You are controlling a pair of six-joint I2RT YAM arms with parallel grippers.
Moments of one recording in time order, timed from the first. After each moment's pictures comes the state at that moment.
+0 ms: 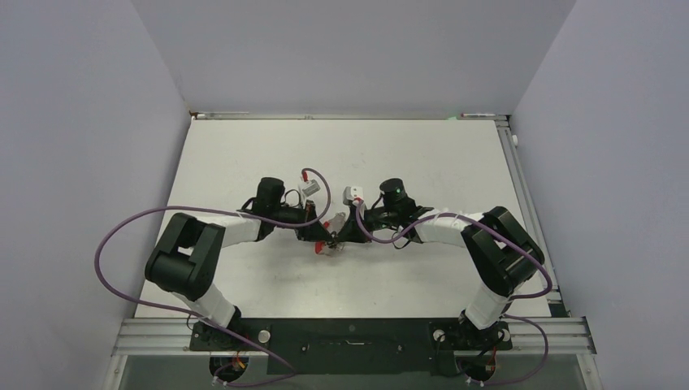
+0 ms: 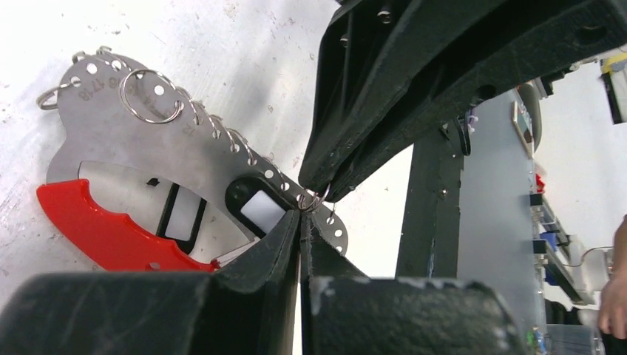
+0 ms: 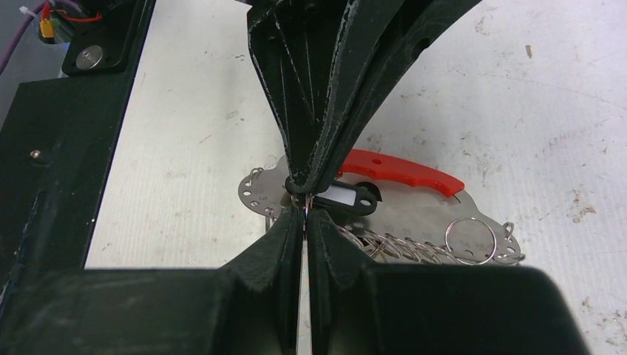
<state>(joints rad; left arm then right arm) -0.36 1.63 0.67 0.27 1.07 -0.18 0.62 1.69 0.80 0.33 -0.98 -0.30</state>
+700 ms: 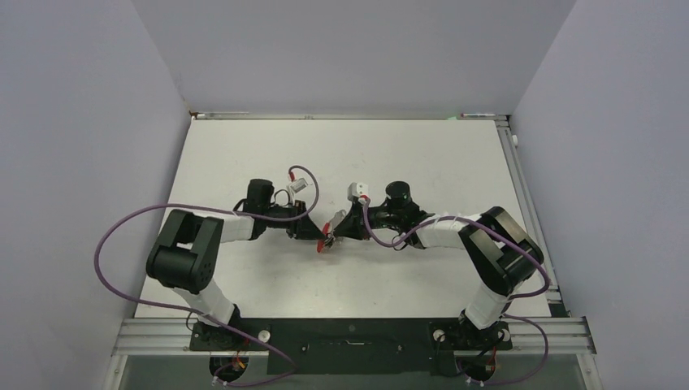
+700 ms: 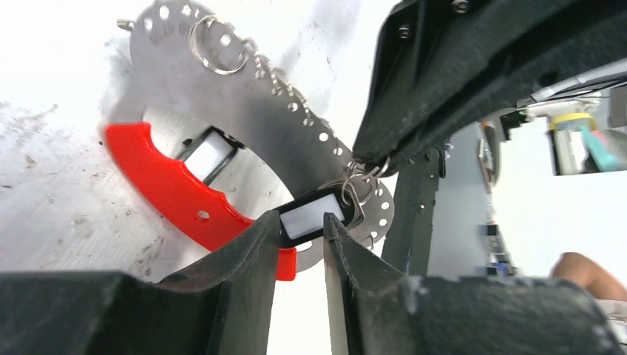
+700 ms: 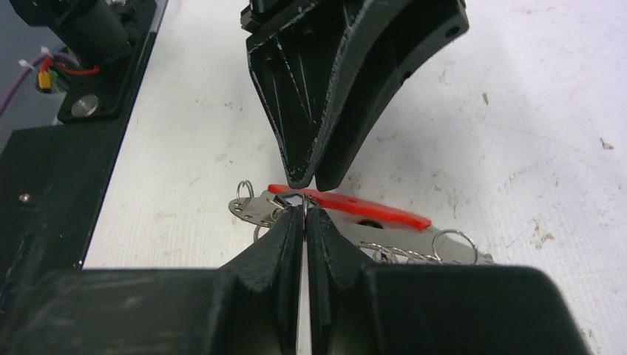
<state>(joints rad) -0.28 1.71 0.68 0.25 1.11 -0.30 0.61 1.70 0.72 0.62 -0.95 -0.15</state>
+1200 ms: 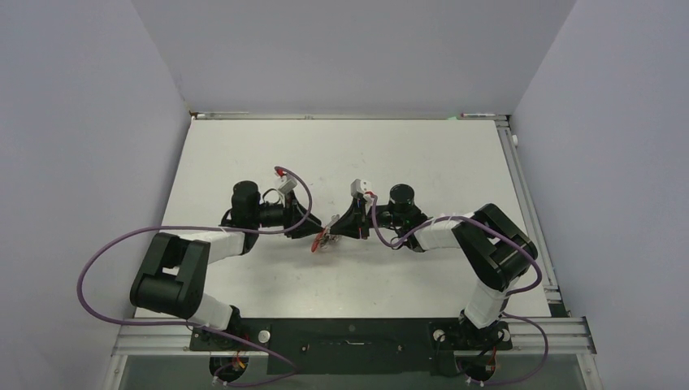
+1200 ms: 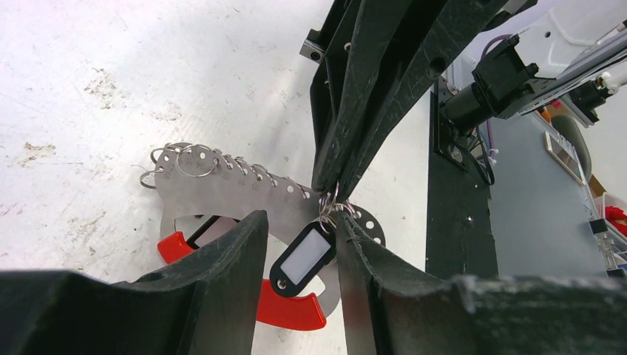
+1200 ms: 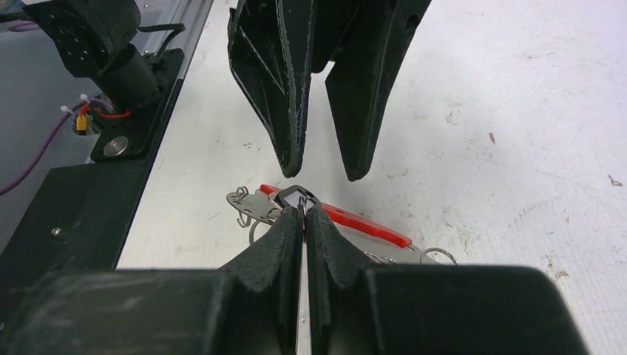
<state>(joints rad) -0.24 1.49 0.53 0.63 1.12 -0.29 0.61 1.74 0.69 0.92 -0.99 0.06</state>
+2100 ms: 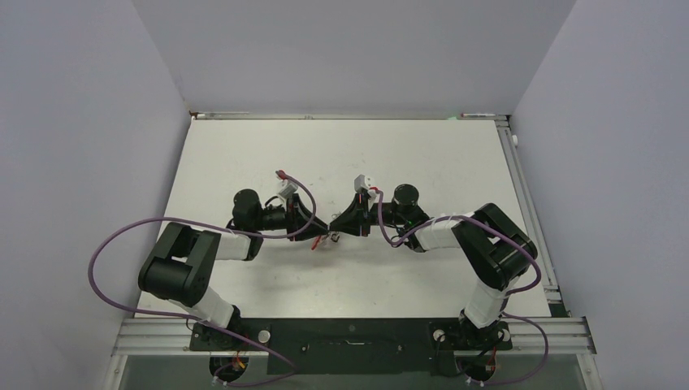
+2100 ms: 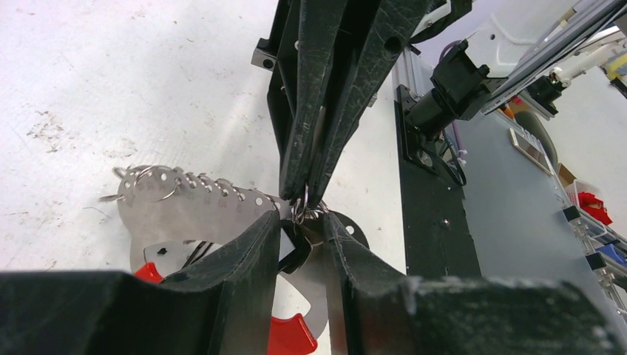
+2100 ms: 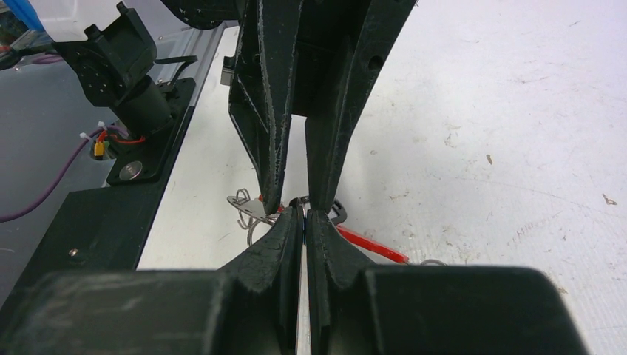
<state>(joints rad) -0.28 1.58 0.45 1.06 1.17 -0.50 0.60 1.75 0.68 1.06 -1.00 0.18</state>
